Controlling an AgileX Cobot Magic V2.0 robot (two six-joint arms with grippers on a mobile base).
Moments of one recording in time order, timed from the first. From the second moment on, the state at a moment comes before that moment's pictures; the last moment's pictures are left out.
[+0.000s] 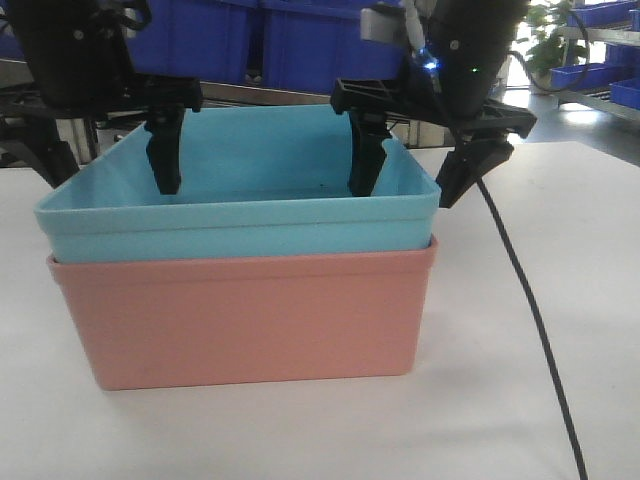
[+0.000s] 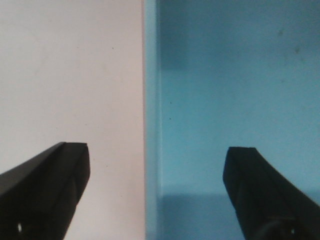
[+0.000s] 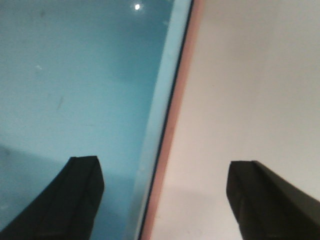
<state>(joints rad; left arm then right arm) -0.41 1.85 -1.47 0.06 0.89 -0.40 0.42 1.91 -1.52 0.21 0.84 0.10</state>
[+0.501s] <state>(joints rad) -0.42 1.94 -1.48 0.05 0.88 -0.40 0.42 1.98 -1.52 0.22 0.82 0.11</state>
